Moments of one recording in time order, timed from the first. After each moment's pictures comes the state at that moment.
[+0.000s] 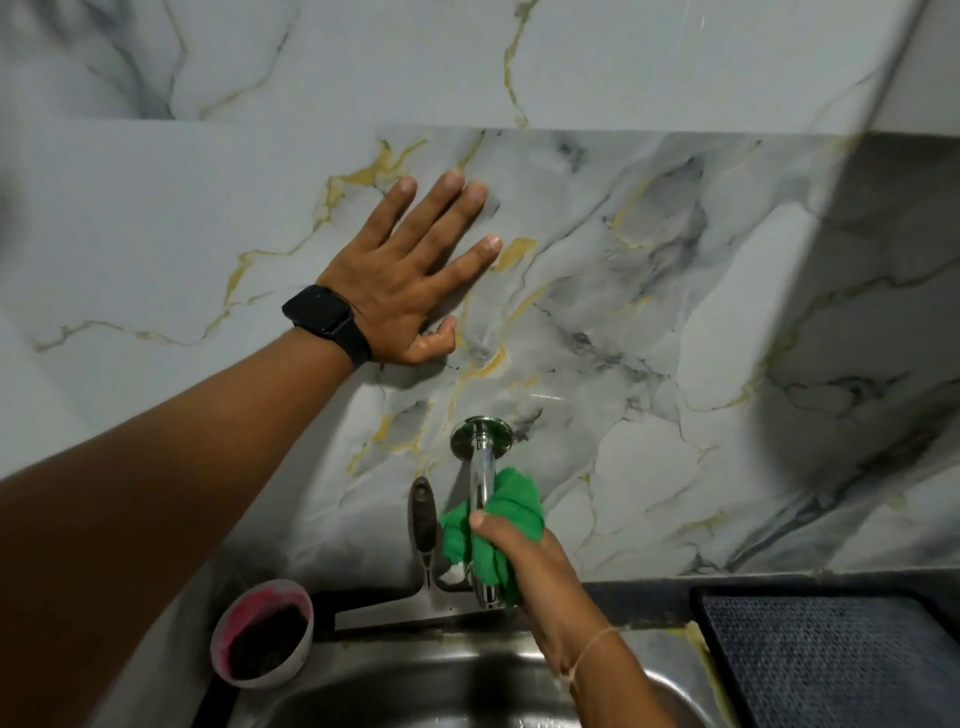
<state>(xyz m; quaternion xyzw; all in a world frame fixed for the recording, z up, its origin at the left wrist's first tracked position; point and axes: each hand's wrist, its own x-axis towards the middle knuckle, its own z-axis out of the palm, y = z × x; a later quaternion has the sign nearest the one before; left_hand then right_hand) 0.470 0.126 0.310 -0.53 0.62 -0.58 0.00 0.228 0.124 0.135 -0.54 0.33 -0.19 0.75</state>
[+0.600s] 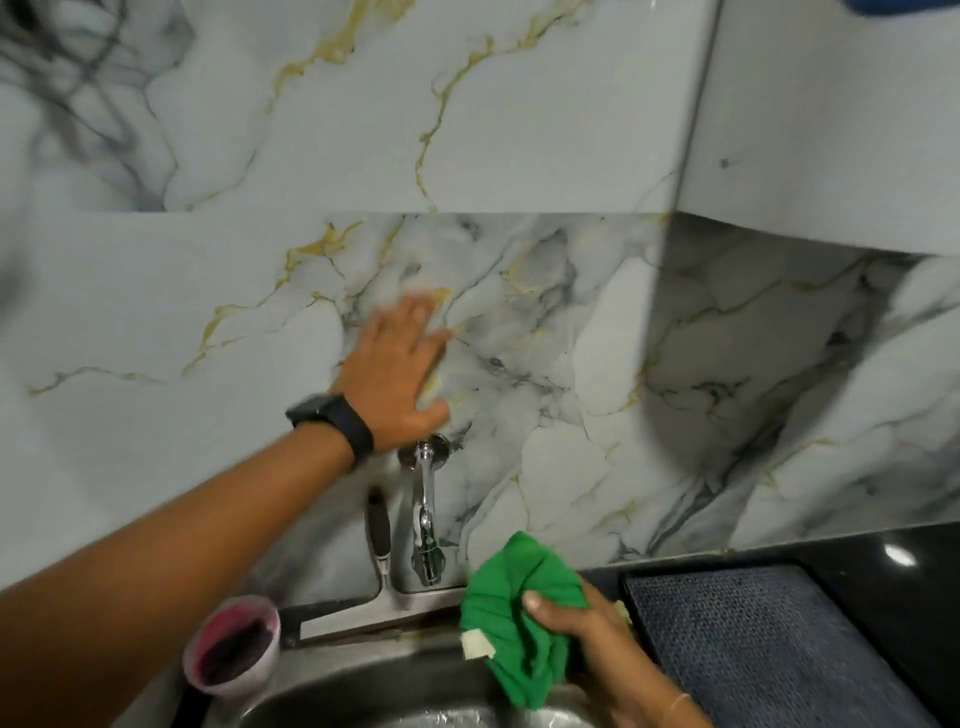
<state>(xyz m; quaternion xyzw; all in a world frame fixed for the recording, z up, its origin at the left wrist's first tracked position) 0.361 0.157 0.296 -0.74 0.62 -0.23 -0.15 0.091 0.135 0.151 -0.51 0.32 -0.18 0.78</state>
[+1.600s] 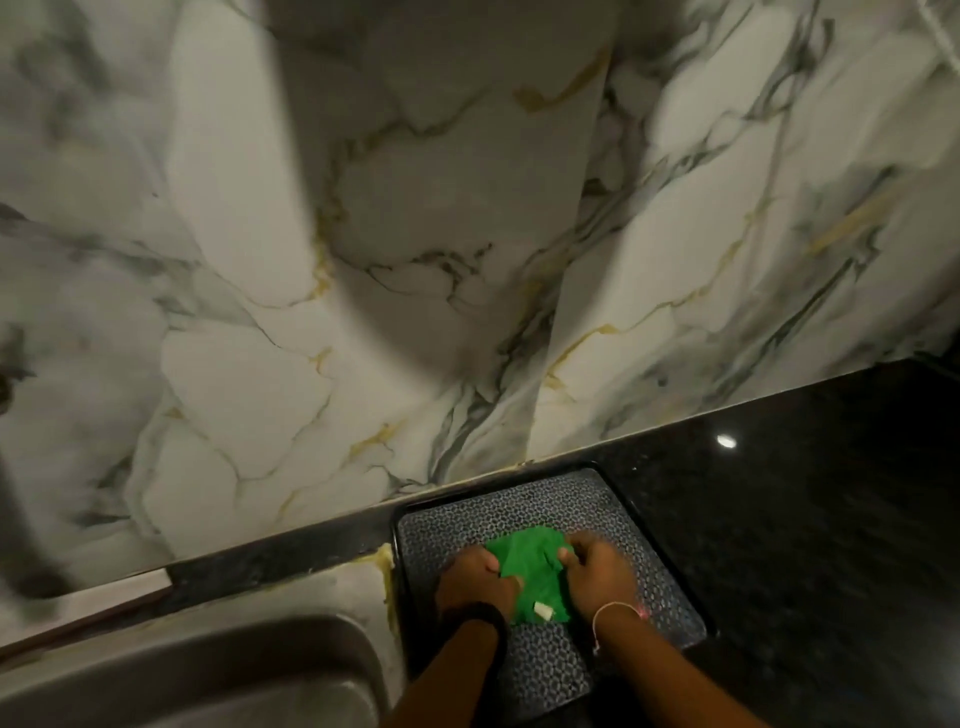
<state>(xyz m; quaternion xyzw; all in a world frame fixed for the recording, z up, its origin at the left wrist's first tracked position) -0.020 -0.056 -0.048 -0.82 0.32 0.36 -0.30 -0.156 -0.132 -0.066 -0.67 0.65 -0.19 0.31</state>
